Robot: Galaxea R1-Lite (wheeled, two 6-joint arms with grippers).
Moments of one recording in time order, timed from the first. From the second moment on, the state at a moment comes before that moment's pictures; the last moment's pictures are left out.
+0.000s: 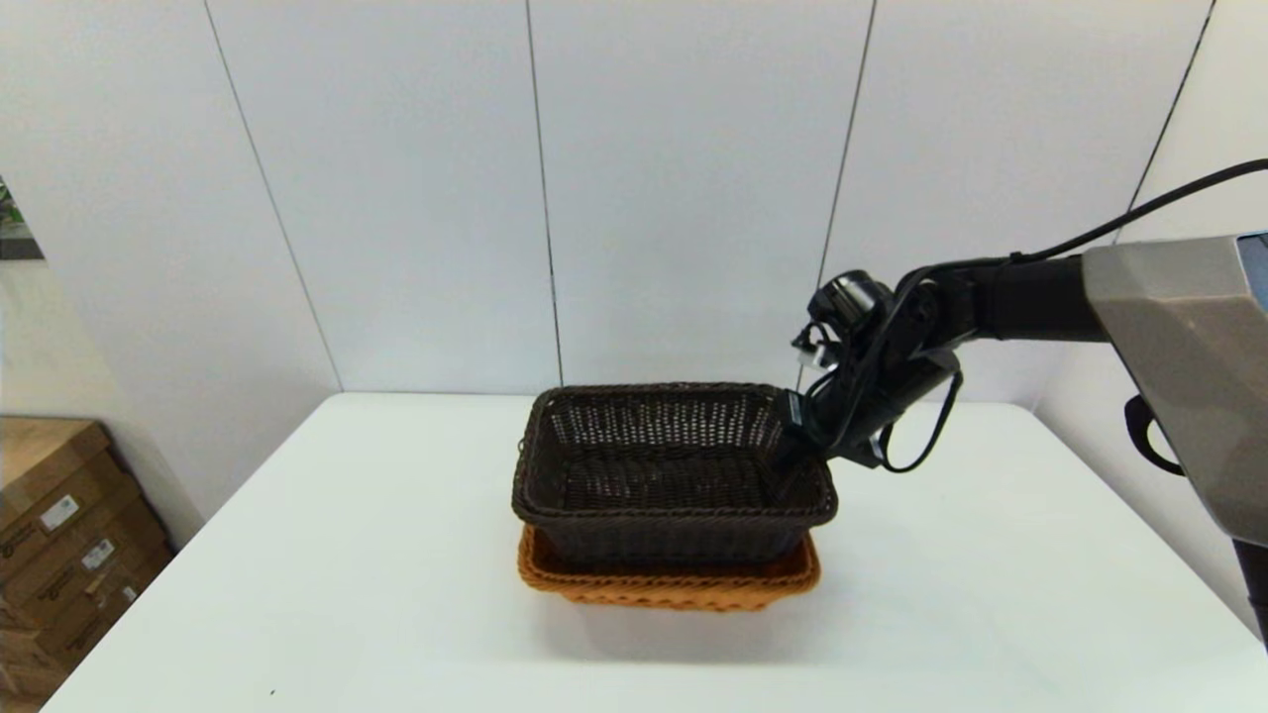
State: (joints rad) left arm 0.00 0.00 0.00 0.01 -0.02 0.03; right arm 0.29 2.29 -1.82 0.74 0.35 0.43
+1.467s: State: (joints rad) left arm 0.00 0.00 0.00 0.01 -0.02 0.03; right arm 0.29 2.27 -1.77 0.71 0.35 0.43
